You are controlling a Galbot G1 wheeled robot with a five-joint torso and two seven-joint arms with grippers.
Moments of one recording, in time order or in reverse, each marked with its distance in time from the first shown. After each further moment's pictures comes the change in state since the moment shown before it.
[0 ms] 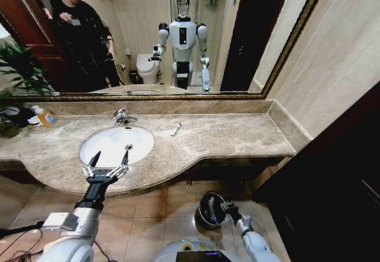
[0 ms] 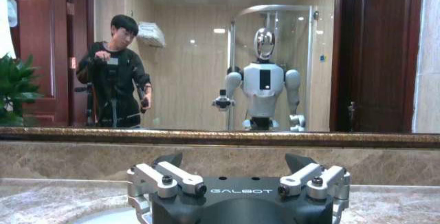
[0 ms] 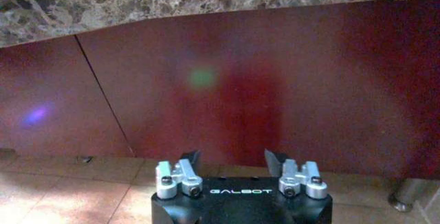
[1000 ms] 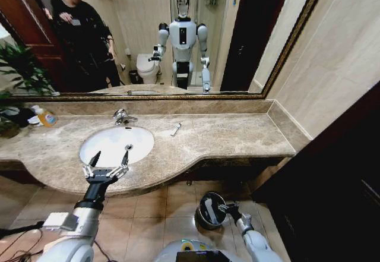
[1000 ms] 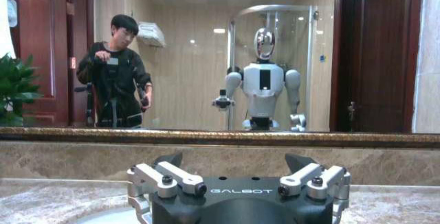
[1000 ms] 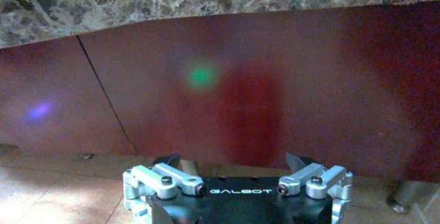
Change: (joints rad) left arm 0.000 0.000 0.000 0.000 0.000 0.000 0.000; right arm -0.020 -0.023 -0.006 0.048 0.008 -0.037 -0.003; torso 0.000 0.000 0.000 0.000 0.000
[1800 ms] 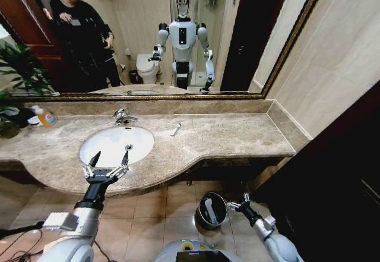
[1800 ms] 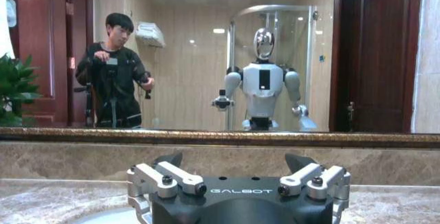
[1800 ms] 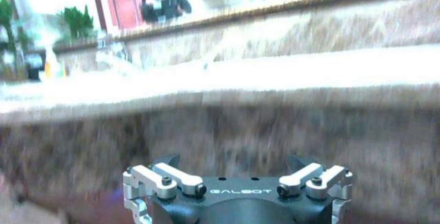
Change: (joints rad) left arm 0.000 0.000 0.000 0.000 0.000 0.000 0.000; right arm -0.298 -0.138 0.184 0.602 0.207 0.020 -0.311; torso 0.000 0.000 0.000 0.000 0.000
